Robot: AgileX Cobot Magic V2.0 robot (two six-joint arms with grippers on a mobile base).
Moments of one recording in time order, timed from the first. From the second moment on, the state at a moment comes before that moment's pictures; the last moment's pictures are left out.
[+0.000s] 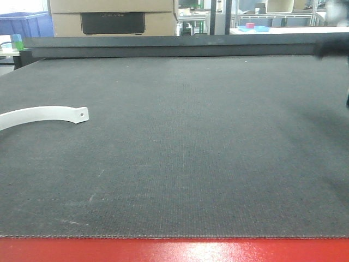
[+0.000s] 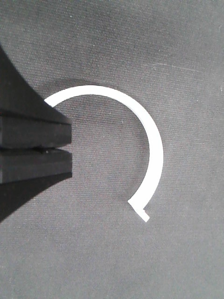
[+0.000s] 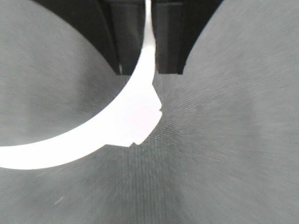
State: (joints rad) left arm 0.00 1.30 -1.03 -0.15 0.74 -0.06; right arm 0.12 1.62 -1.25 0.07 1.05 0.13
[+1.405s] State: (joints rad) left arm 0.06 1.74 -1.33 -0.04 0.99 0.08; right arm 0.12 1.46 -1.25 0.07 1.05 0.12
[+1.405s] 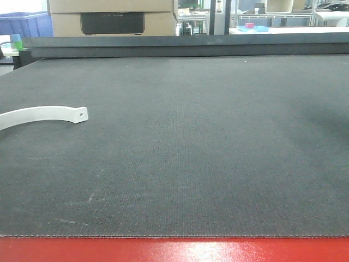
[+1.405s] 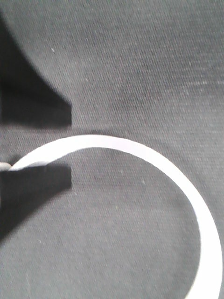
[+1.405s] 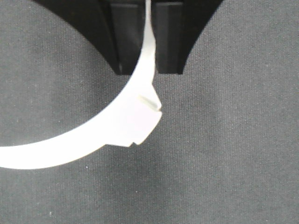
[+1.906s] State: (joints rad) left arm 0.06 1.82 -1.33 -0.02 0.94 0.08; right arm 0.12 1.46 -1.25 0.07 1.05 0.13
